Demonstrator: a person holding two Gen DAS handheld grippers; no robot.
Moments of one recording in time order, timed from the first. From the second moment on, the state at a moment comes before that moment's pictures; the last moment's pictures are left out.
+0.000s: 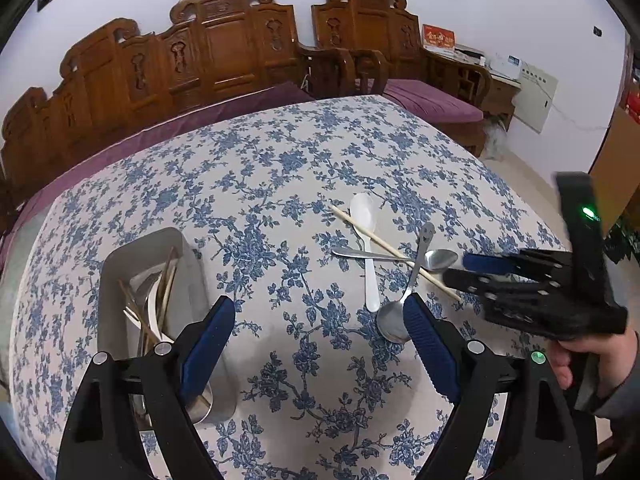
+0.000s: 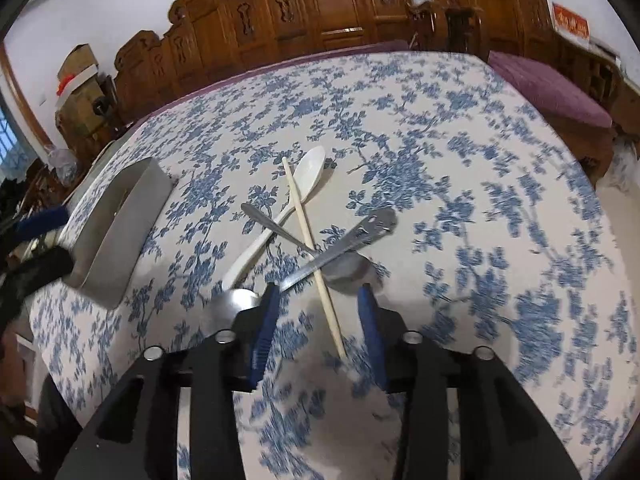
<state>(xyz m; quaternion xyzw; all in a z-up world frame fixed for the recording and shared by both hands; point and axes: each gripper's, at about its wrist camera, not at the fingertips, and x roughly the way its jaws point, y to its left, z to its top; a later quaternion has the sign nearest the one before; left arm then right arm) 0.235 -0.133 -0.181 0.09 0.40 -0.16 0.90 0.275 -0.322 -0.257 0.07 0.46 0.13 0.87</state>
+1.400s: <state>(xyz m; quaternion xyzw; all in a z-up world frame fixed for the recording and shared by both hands) 0.243 -0.137 -0.210 0.09 0.43 -0.18 0.88 0.276 -0.308 -0.252 0.02 0.48 0.11 0.87</state>
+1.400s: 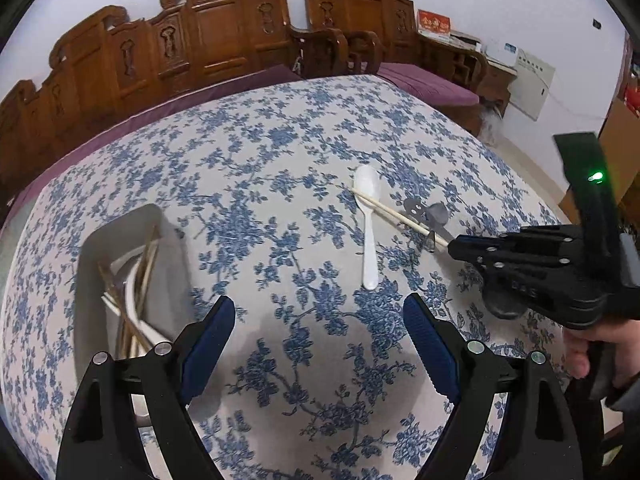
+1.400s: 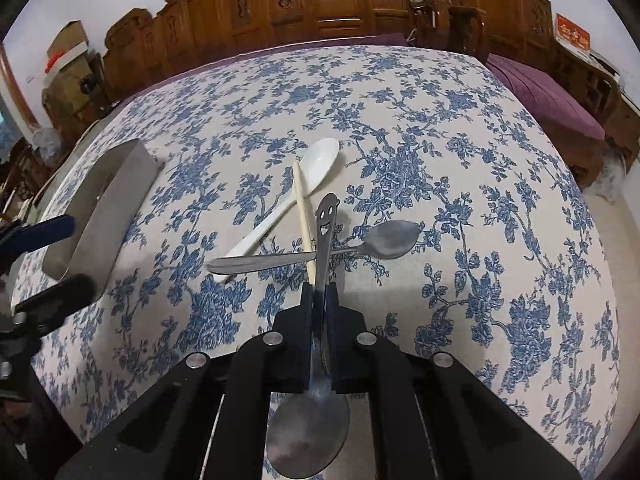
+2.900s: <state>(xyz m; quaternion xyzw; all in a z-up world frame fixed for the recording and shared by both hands) 0.245 -0.120 -0.215 0.09 0.43 -0.16 0.88 0.289 -0.288 -0.254 0.00 0.49 0.17 0.86</state>
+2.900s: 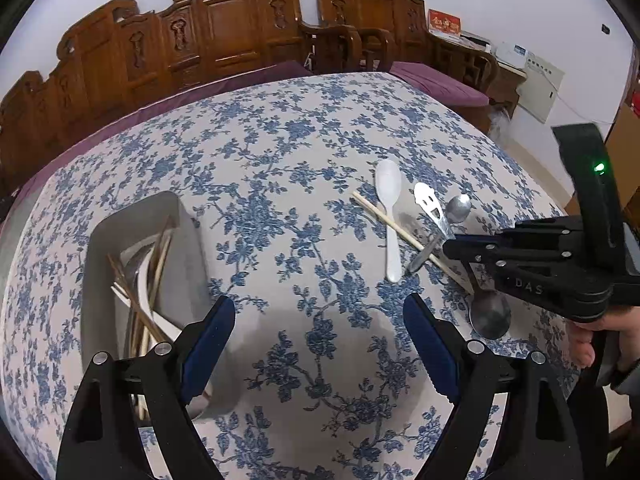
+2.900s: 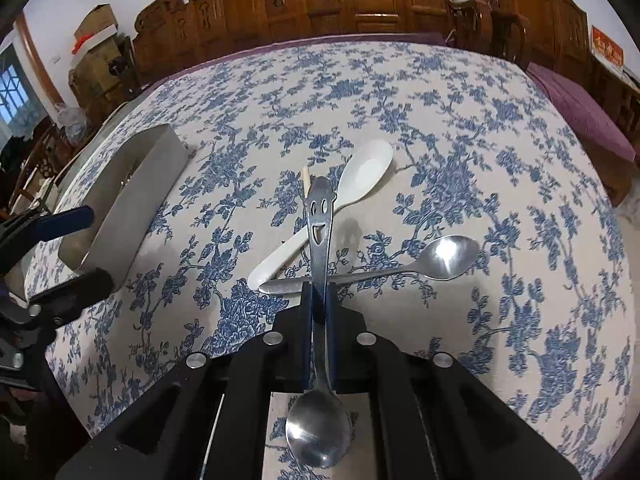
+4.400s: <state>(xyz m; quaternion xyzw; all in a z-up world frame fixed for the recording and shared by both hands) 0.324 -0.282 -0.279 0.20 0.52 -0.27 0.79 0.261 -0.382 -0.250 0.07 0.47 0.15 0.87</state>
